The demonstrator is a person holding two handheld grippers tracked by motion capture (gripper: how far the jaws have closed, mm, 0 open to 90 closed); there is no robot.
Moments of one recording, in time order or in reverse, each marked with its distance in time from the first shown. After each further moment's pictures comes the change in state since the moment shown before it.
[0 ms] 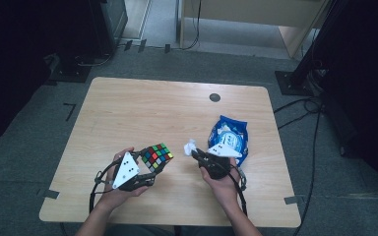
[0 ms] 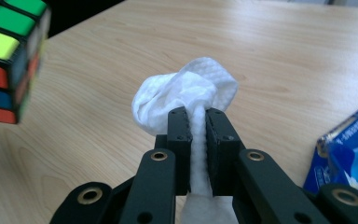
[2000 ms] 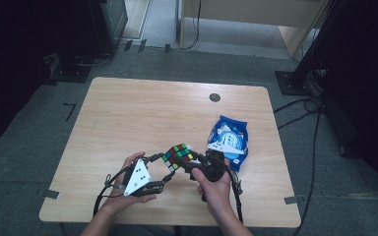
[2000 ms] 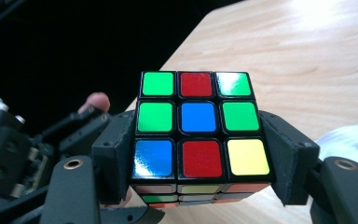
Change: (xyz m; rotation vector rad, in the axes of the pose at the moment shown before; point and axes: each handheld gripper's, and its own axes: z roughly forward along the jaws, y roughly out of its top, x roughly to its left) left arm -0.021 -0.007 0.014 0.023 -0.073 0.094; right arm 0.032 0.030 -0.018 -0.035 0.282 0.369
